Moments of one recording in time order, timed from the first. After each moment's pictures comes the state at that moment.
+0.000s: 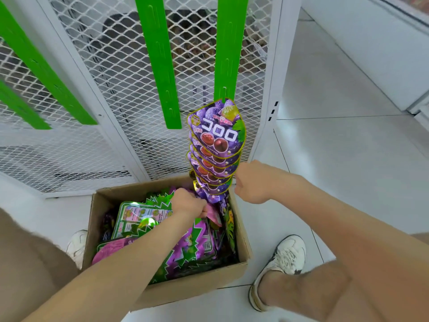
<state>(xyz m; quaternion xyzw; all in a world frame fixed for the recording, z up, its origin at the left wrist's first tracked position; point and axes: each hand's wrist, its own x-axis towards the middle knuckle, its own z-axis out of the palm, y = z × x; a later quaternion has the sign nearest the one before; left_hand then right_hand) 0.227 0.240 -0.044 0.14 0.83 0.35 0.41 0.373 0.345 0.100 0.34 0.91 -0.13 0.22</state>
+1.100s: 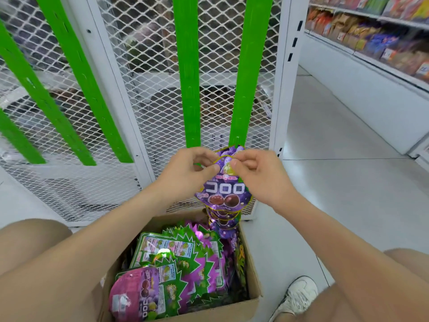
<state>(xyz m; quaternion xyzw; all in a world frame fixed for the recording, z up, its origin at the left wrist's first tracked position) 0.172 0.227 0.181 0.51 0.69 0.45 0.27 0.349 0.321 0.186 0.37 0.77 -0.43 -0.29</state>
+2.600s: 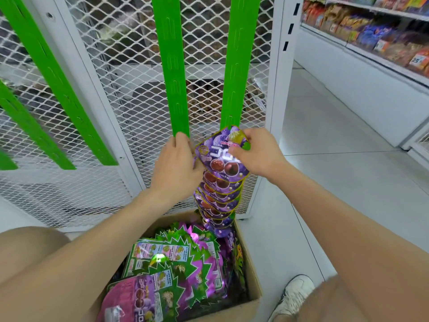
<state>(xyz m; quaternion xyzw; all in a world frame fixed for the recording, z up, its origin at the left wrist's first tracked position) 0.161 0.265 0.153 0.54 0.78 0.32 -0.01 0.326 0.392 0.185 0.43 0.83 -0.27 -0.24</state>
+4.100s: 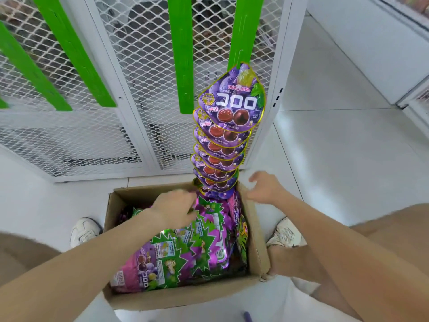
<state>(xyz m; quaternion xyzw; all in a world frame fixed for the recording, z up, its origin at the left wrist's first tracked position) 0.182 0.144 -0.019 0.67 0.71 -0.08 0.20 0.407 0.310 0.008 0.53 0.79 -0.28 0.14</state>
